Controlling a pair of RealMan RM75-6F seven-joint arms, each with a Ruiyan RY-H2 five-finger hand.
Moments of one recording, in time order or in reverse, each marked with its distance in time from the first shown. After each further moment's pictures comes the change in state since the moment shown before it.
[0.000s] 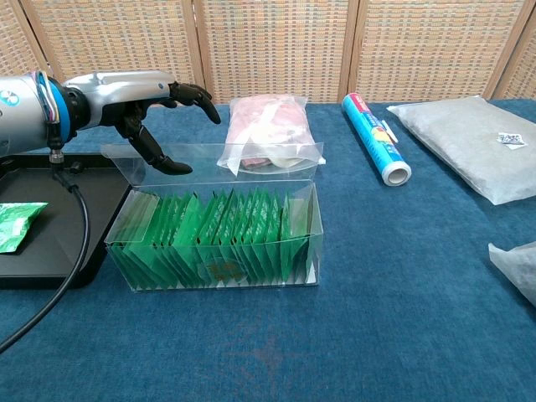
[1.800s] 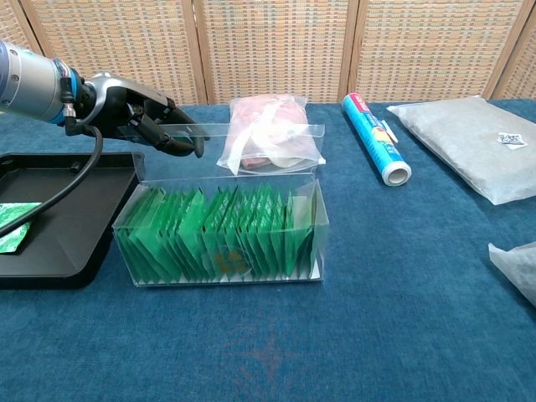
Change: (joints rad) left arm -0.207 0.162 0.011 0.244 -0.263 -0.625 -0.589; right arm 0.016 -0.032 -0.009 0.030 0.035 -0.056 -0.043
